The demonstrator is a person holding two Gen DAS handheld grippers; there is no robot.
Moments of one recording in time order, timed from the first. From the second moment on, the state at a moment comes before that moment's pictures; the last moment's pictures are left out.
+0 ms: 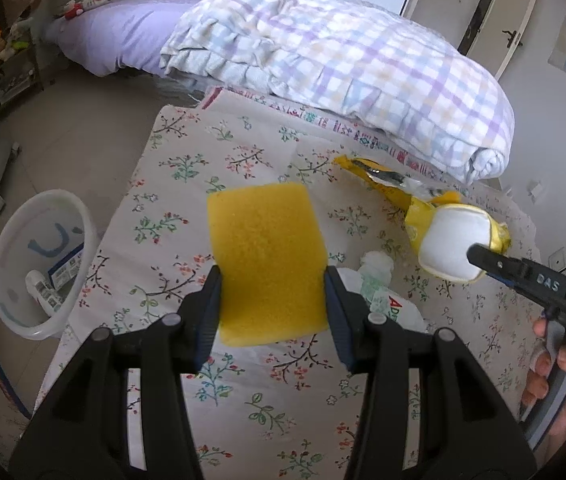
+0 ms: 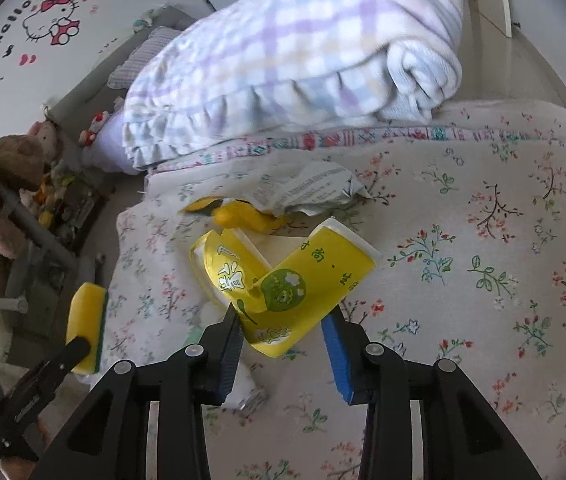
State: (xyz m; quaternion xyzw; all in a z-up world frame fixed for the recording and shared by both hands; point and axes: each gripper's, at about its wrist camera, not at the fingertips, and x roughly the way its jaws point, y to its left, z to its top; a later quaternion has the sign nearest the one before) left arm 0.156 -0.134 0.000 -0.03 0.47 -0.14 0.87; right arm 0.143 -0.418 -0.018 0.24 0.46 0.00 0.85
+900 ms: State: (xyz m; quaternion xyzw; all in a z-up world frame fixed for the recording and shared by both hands) left arm 0.145 -0.076 0.022 -0.05 0.44 -0.12 0.89; right arm 0.093 -0.351 0.049 0.20 0.42 0.08 0.88
